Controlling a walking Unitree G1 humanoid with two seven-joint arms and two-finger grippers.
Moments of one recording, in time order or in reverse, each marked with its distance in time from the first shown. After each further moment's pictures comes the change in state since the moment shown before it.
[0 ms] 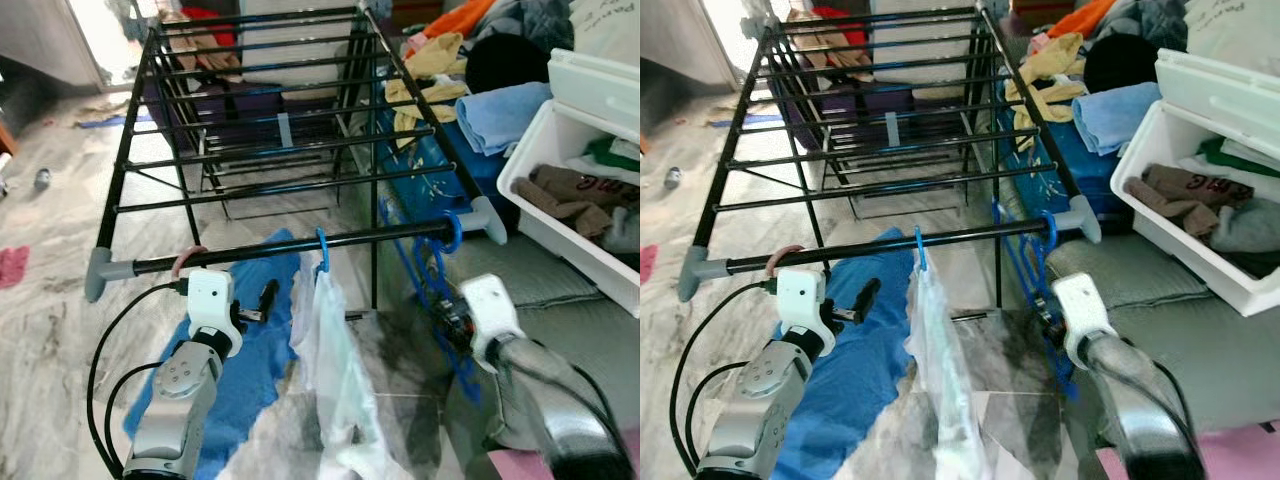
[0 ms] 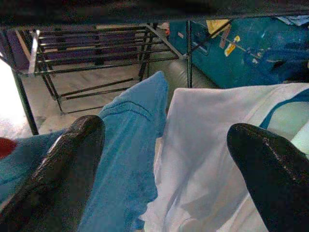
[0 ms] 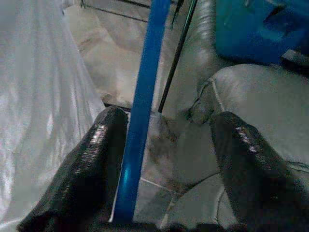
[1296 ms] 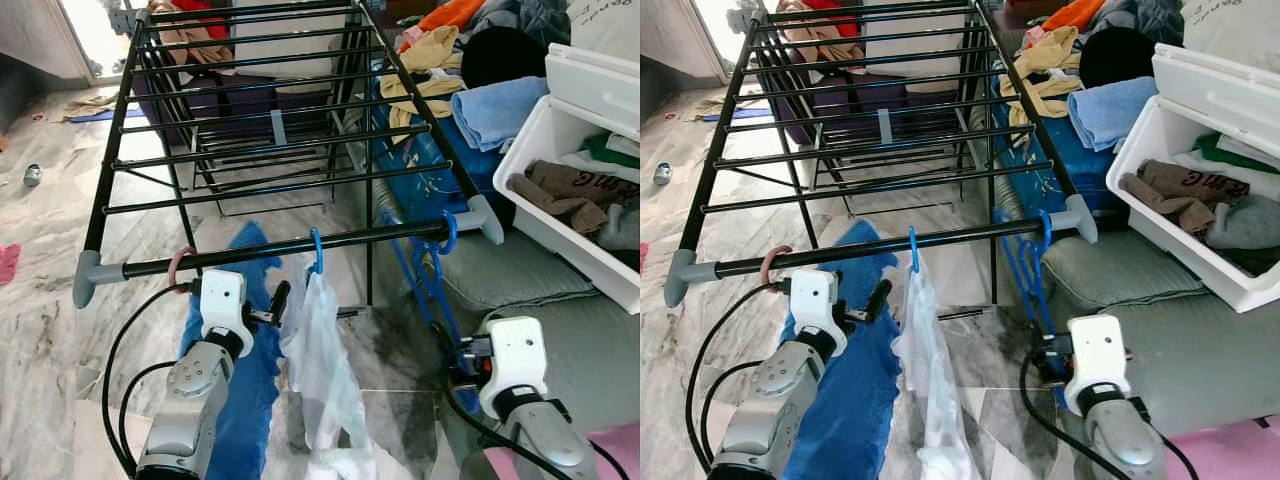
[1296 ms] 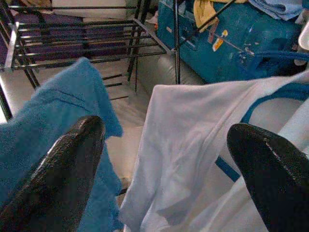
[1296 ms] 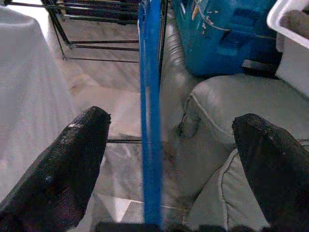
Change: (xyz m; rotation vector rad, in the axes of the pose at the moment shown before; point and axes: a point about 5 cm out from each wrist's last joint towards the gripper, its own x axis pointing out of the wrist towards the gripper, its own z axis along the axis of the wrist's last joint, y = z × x) left arm 0.006 -0.011 -0.004 -0.008 0.000 -0.027; right arm -0.059 0.038 0.002 0.150 -0.179 -0.159
